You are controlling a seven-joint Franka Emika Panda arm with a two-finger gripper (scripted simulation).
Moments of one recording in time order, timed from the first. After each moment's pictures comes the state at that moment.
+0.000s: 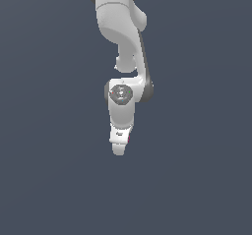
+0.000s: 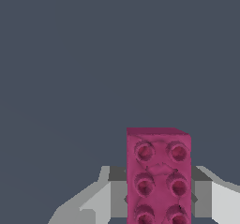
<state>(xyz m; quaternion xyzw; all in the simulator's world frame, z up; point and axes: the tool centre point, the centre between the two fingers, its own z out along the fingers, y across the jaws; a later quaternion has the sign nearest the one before) 0.034 -0.014 0.057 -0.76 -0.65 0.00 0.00</state>
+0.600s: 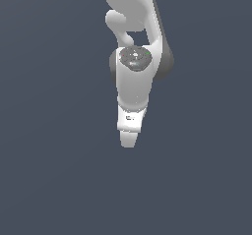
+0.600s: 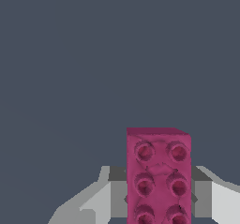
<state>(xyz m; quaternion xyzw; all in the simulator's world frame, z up) 0.052 0.020 0.181 -0.76 -0.65 0.00 0.00</state>
